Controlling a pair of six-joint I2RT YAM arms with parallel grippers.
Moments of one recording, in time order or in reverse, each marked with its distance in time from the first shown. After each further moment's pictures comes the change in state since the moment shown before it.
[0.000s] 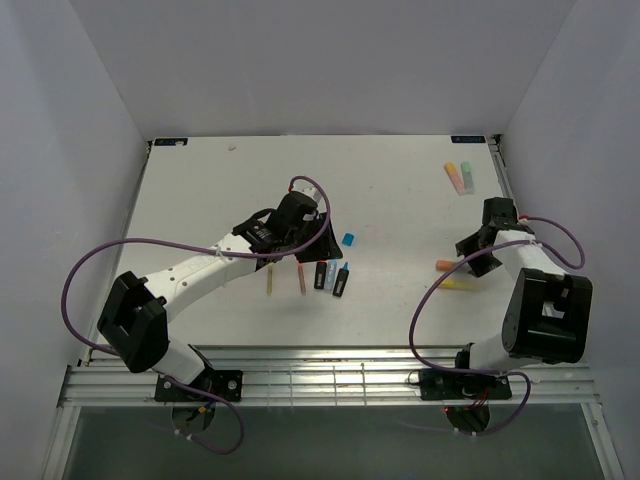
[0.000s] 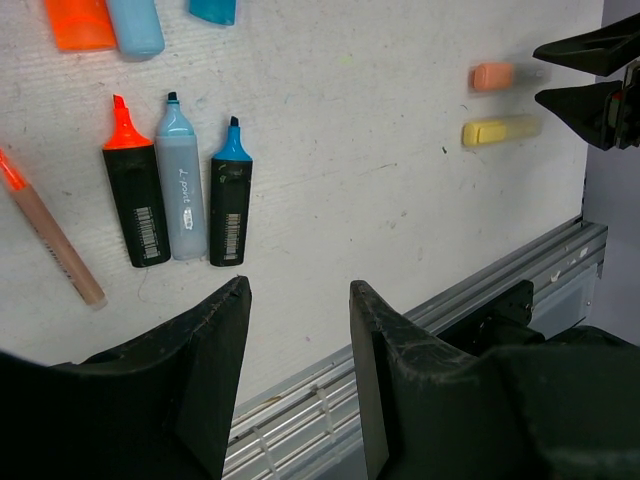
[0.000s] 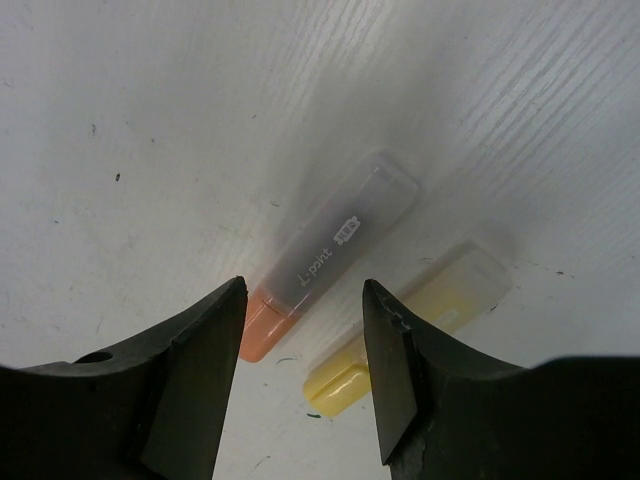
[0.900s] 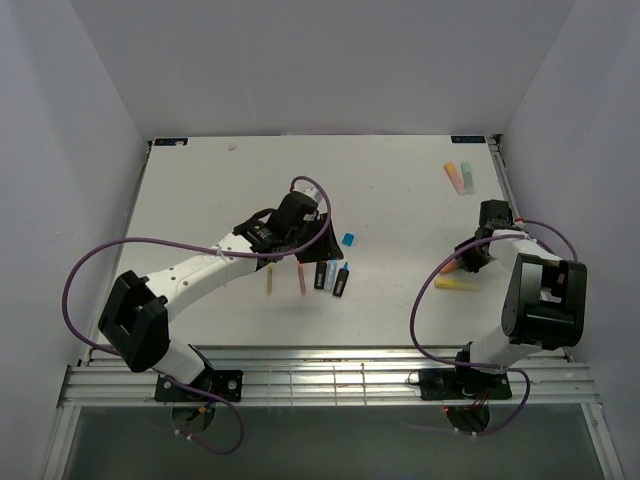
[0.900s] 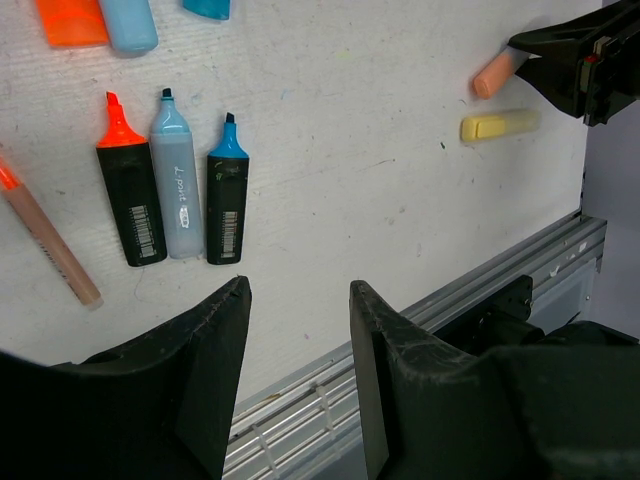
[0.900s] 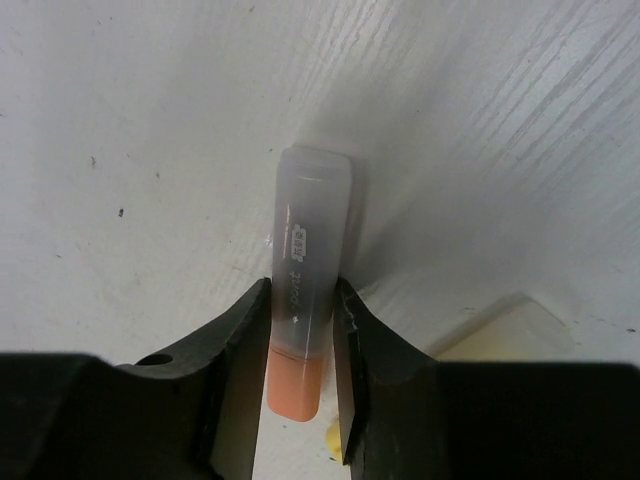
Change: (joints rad) left arm 0.000 0.005 0.000 0.003 0.014 0.003; right arm 0.000 0.099 -0.022 0.123 -0.026 0.036
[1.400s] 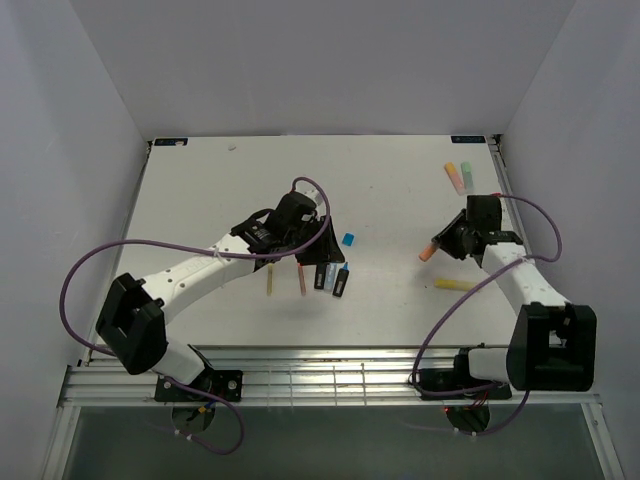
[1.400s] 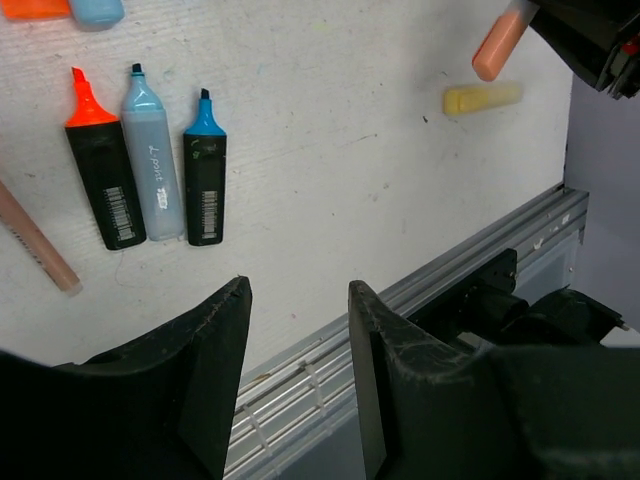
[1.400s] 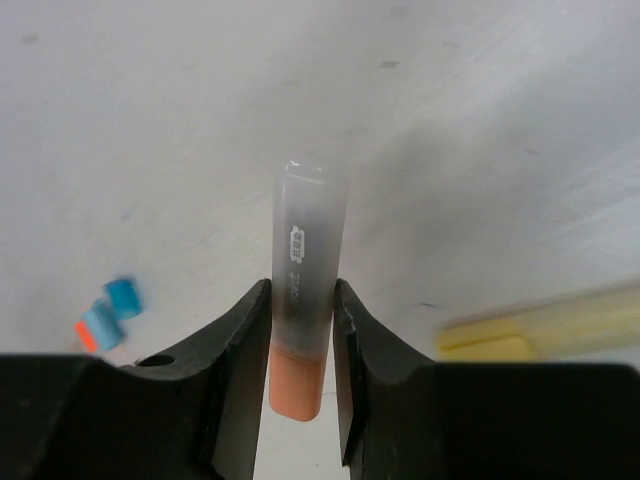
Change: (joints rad) left arm 0.001 -0.008 0.000 -0.017 0.050 0.000; right arm 0.135 -0.196 -0.027 0.047 -0.107 -0.137
